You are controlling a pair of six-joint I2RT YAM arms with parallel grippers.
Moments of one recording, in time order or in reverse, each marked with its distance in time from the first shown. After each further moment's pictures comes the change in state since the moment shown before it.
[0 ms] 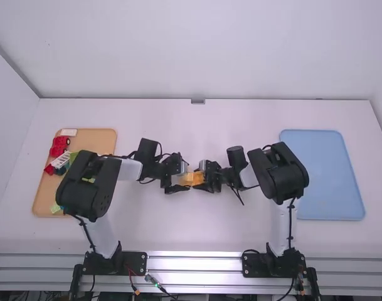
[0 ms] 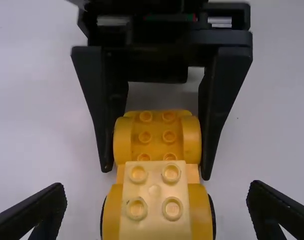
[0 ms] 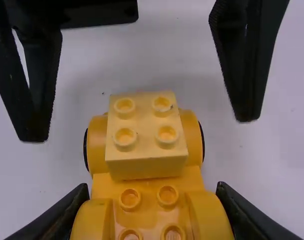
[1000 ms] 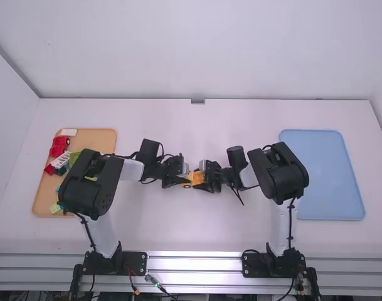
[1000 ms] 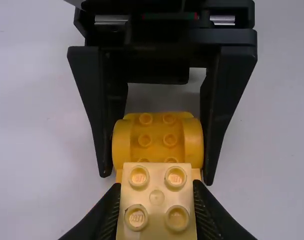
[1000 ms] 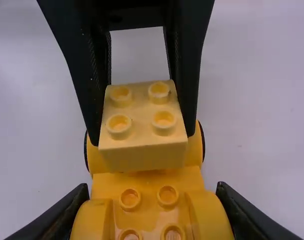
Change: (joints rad) left arm -0.019 0.032 0.001 0.040 -0.017 -0.006; right arm 0.000 0.000 0.000 0.001 -0.001 0.000
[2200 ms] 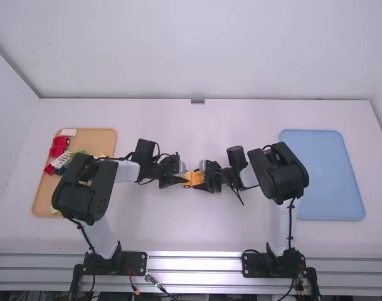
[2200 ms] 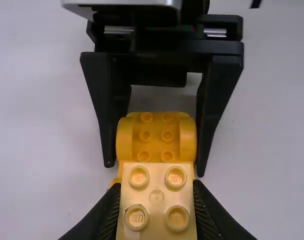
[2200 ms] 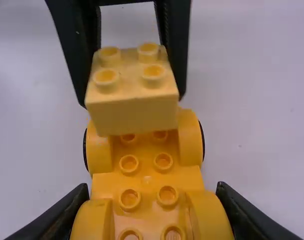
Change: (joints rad) left arm 0.026 -0.058 -0.027 -0.022 0.017 -0.018; right arm 0.000 0.000 0.000 -0.001 0.001 -0.001
